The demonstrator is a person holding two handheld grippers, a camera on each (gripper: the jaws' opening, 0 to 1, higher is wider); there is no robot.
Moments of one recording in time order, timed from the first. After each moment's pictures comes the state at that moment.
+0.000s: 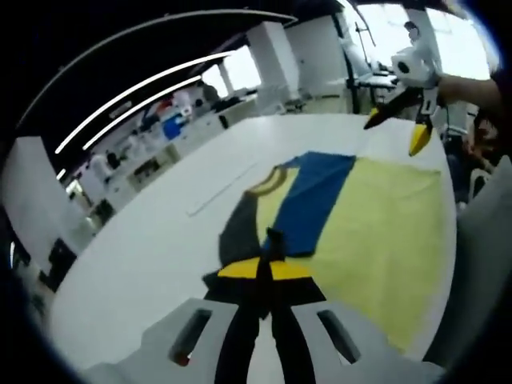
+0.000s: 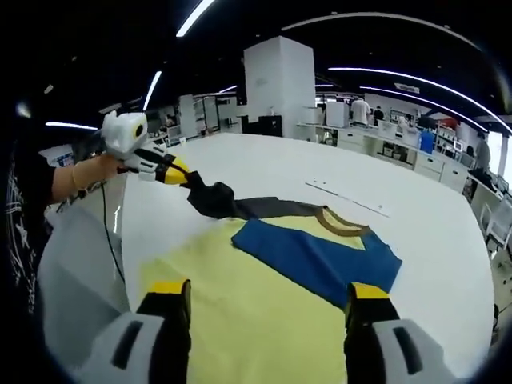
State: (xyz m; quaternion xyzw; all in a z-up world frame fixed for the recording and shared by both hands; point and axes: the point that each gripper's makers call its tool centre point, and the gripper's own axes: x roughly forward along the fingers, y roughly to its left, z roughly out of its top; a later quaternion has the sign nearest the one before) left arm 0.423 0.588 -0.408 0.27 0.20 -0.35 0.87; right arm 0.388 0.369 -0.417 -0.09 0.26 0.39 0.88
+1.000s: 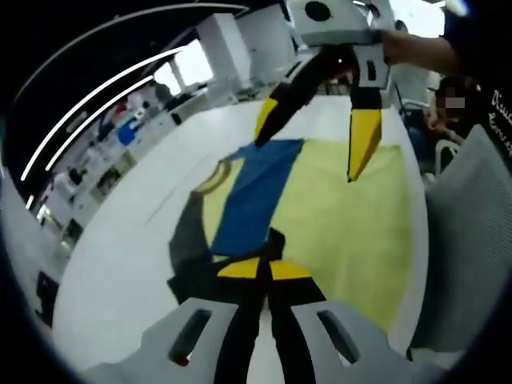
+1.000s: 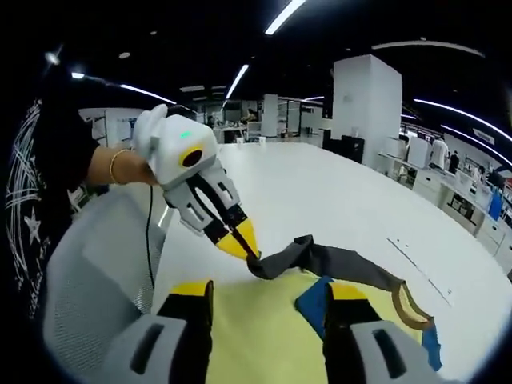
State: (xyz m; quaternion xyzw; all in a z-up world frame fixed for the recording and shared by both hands) left arm 0.391 0.550 -0.437 0.30 0.24 -0.43 0.81; right arm 0.379 0.502 -0.396 -0.17 0.20 0.58 0.77
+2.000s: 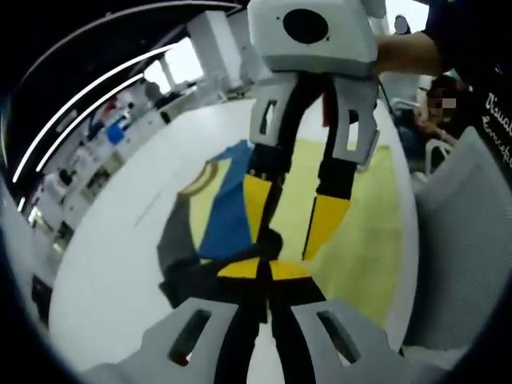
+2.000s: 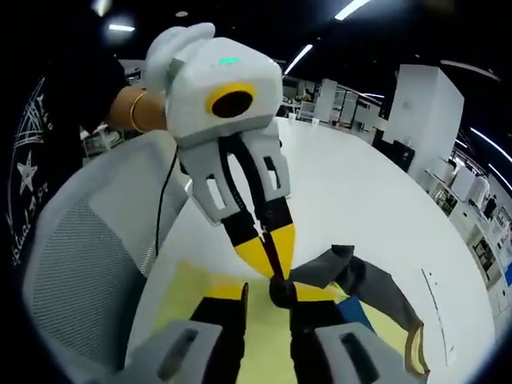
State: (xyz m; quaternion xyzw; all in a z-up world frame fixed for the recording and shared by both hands) left arm 0.384 0.540 -0.437 0.30 0.25 -0.46 0.80; right arm 0.366 0.545 -0.433 -0.28 0.19 0.65 0.68
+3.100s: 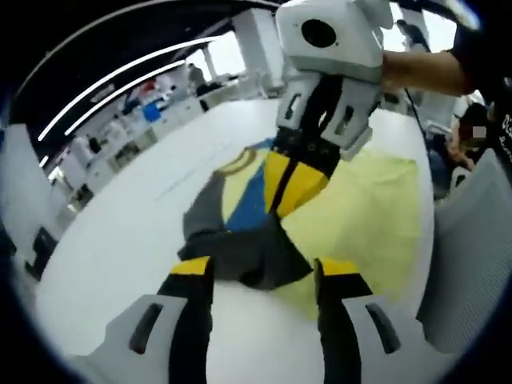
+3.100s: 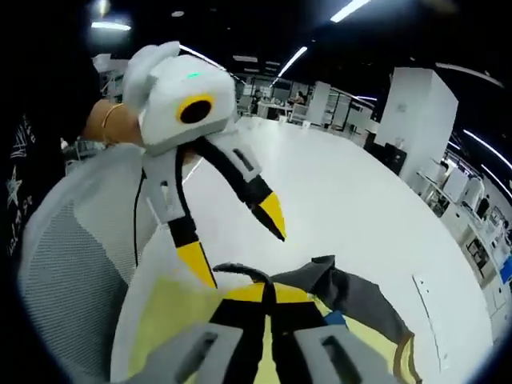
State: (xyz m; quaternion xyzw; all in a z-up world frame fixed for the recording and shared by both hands) left arm 0.394 0.592 -0.436 0.21 0.26 -0.35 0.88; right arm 0.406 0.565 -0.416 -0.25 0.18 0.62 0.72
